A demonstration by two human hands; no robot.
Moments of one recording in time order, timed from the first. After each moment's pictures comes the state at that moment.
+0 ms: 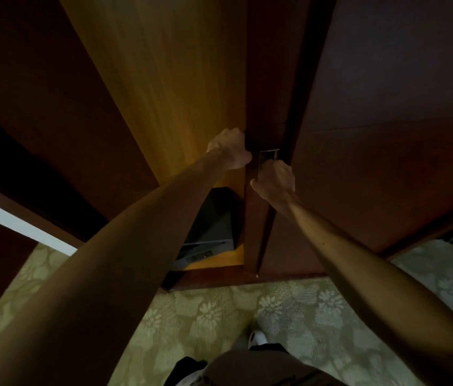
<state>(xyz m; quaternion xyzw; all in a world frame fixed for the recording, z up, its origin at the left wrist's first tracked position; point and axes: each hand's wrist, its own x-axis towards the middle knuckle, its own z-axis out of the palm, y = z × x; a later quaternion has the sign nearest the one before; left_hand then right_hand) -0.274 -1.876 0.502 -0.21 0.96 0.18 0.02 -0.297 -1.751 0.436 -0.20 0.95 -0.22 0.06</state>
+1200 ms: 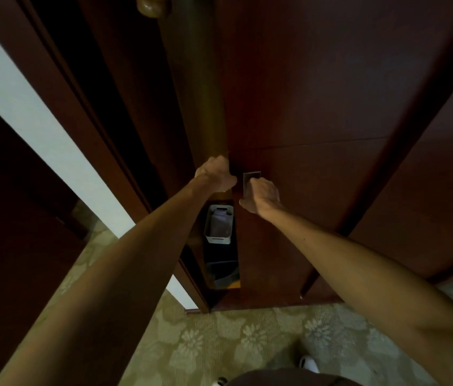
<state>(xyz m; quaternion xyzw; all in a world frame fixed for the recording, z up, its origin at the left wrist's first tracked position) -0.099 -2.078 0.509 -0.27 0.94 0.19 0.03 -0.151 -1.958 0.454 -0.29 0.94 -0.16 0.11</state>
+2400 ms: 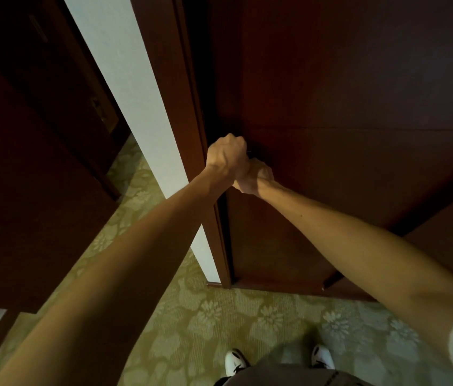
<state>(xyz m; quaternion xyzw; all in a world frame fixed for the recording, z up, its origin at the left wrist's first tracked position) 0.000 -2.148 0.511 -0.30 0.95 0.01 -0.06 -0.054 -2.085 0.466 -0.39 0.90 -0.13 0.14</state>
